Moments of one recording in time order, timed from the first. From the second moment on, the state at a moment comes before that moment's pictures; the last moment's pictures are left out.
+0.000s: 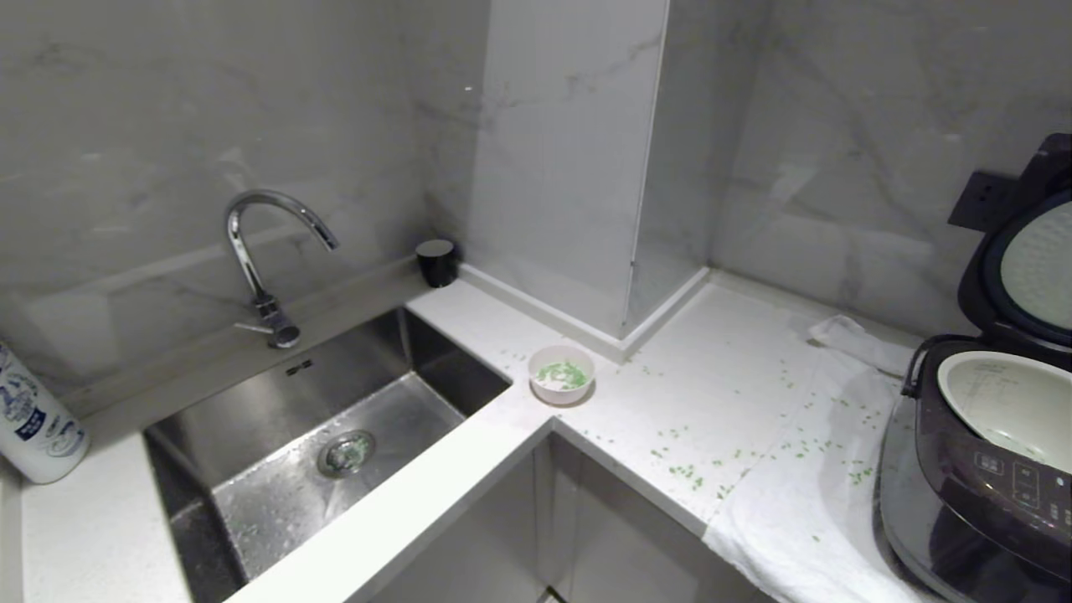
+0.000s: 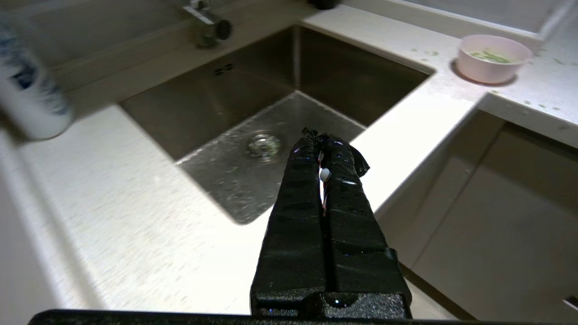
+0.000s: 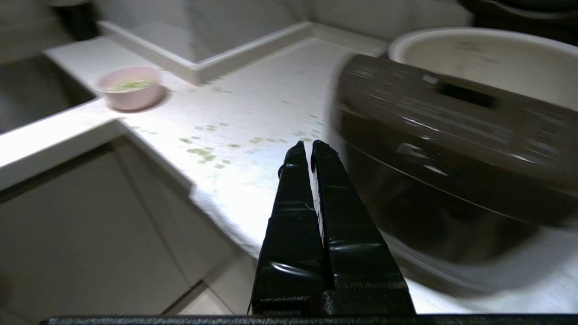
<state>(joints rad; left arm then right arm) 0.00 0.00 -0.02 0.05 0.00 0.05 0.01 0.00 0.00 0.00 0.00 -0.01</state>
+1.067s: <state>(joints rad) 0.00 0.00 -0.02 0.05 0.00 0.05 0.01 0.00 0.00 0.00 0.00 0.00</state>
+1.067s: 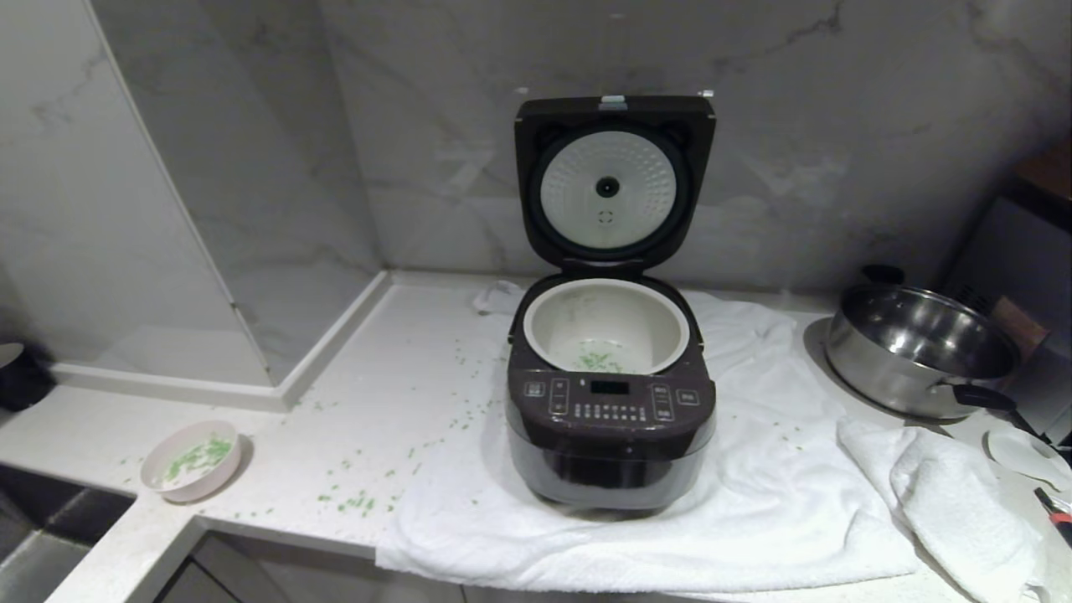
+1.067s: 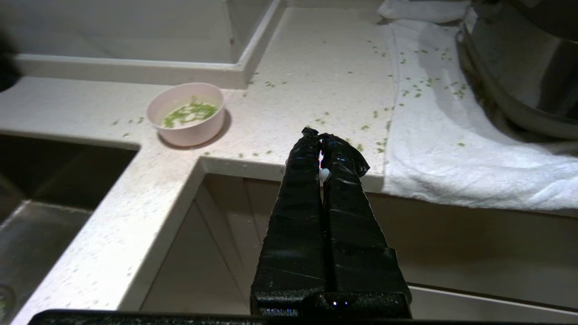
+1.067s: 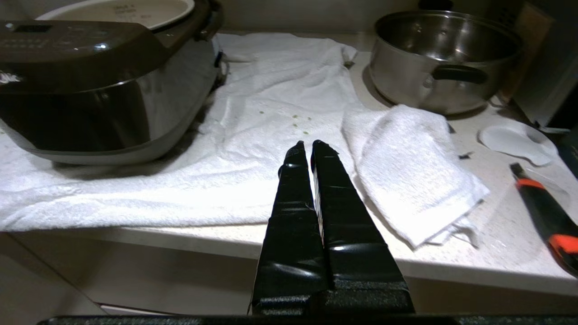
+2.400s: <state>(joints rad) 0.00 0.00 -0.02 0.05 0.00 0.07 0.01 0.00 0.00 0.01 0.00 0.00</state>
